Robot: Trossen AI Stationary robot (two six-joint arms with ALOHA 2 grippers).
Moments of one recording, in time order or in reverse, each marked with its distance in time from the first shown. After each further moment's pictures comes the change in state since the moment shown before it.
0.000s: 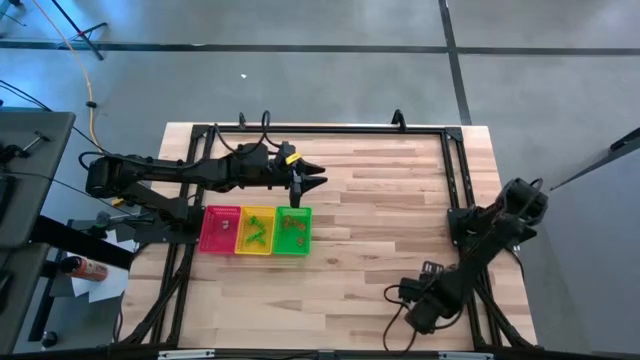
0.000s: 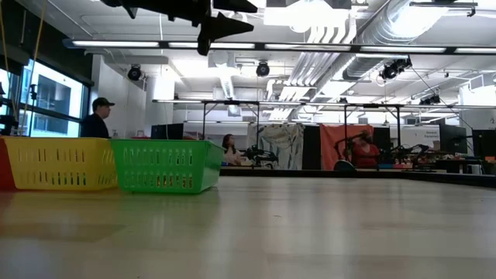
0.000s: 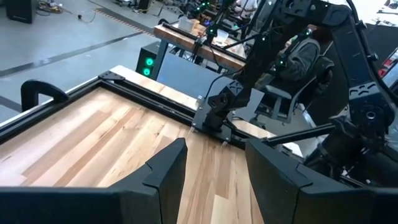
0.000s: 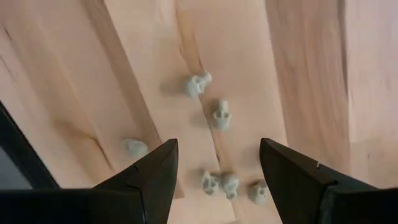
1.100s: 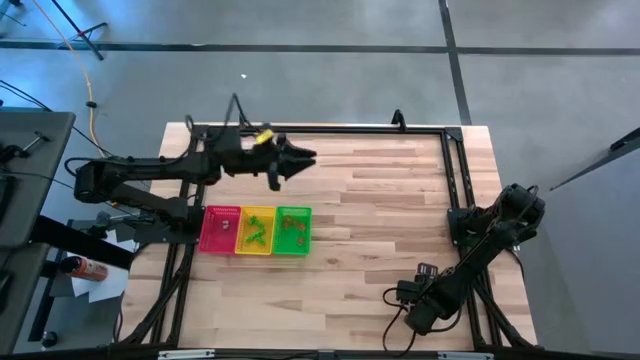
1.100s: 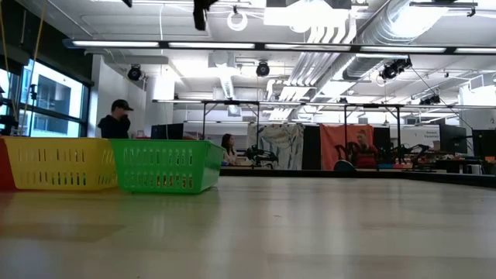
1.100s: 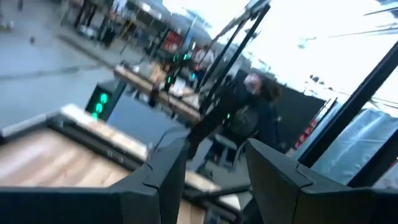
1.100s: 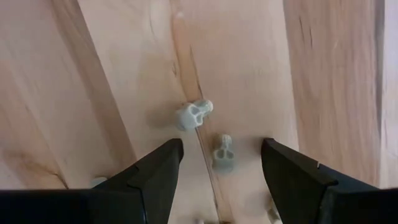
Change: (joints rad) left arm 0.069 -0.120 -0.001 0.141 0.142 -0.193; right arm 0.025 0.070 -0.094 0.181 0.063 -0.034
